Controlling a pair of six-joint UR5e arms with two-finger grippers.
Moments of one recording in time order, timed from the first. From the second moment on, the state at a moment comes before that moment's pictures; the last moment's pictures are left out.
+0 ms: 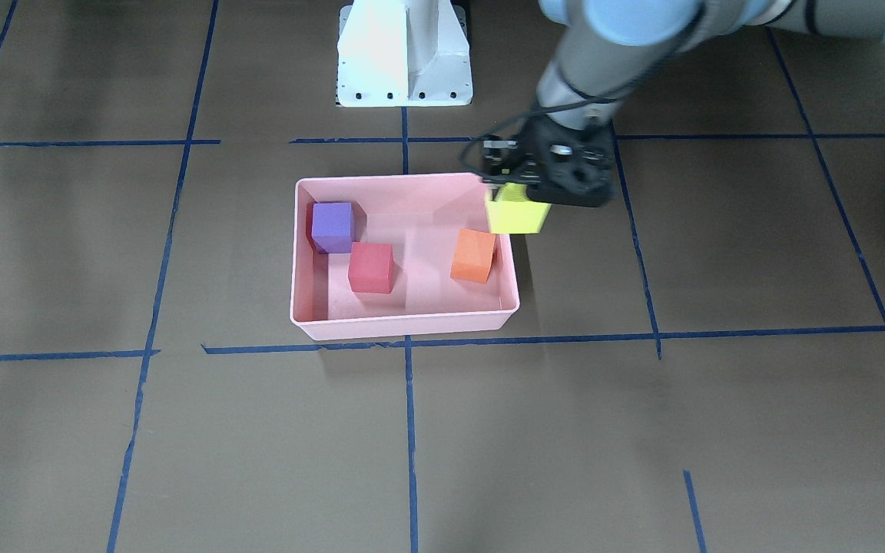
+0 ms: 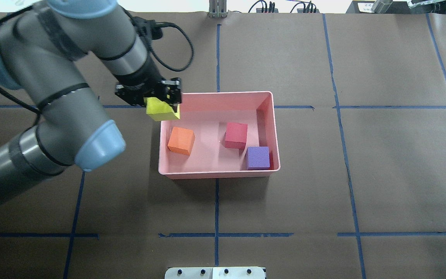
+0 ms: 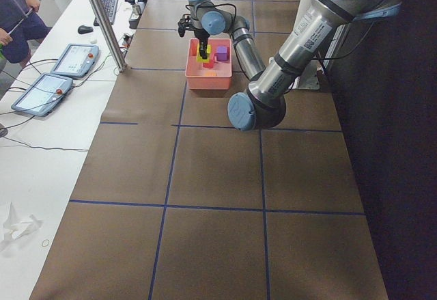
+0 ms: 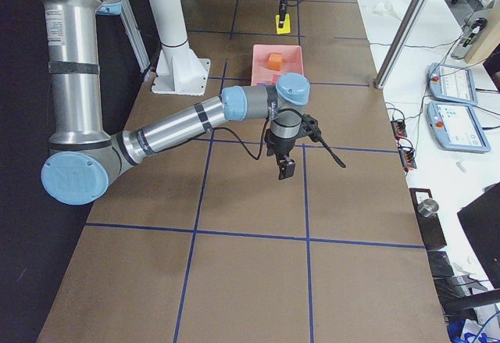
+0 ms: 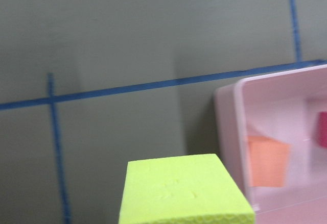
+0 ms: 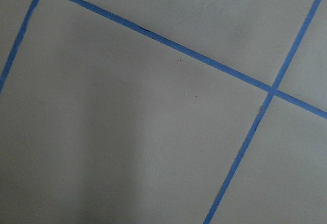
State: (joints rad) left arm -0.73 -2.36 -1.78 -1.37 -2.16 -1.09; right arm 1.41 -1.59 1.99 -1.90 2.28 -0.26
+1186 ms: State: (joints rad) left arm -0.86 -2.07 -1.94 -1.37 -2.15 -0.66; right arm 1.51 -1.75 1.98 -1.80 2.31 -0.28
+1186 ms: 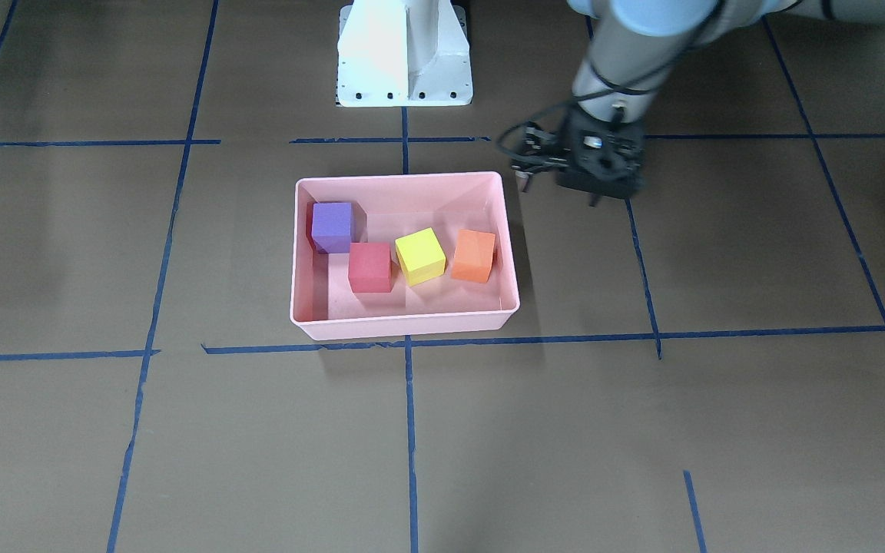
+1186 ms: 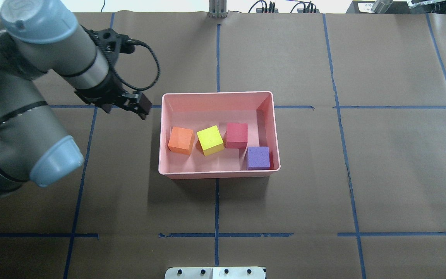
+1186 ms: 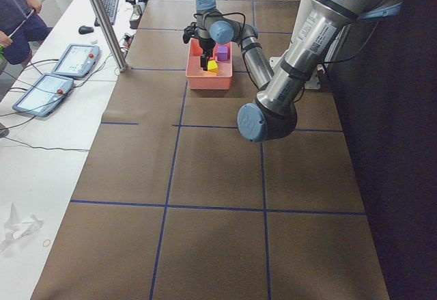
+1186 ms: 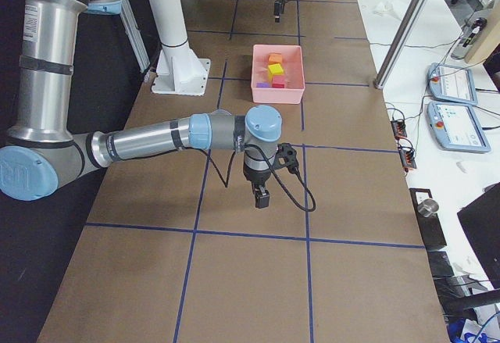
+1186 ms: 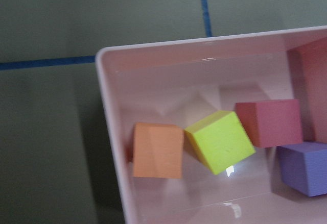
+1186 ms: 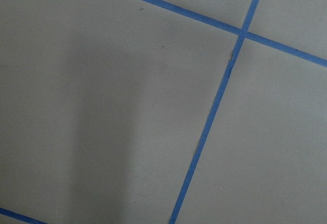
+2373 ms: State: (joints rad) left arm -1.49 -1.49 -1.80 -1.38 -2.34 0.21; right arm 1.55 -1.86 1.96 -1.70 2.31 -0.21
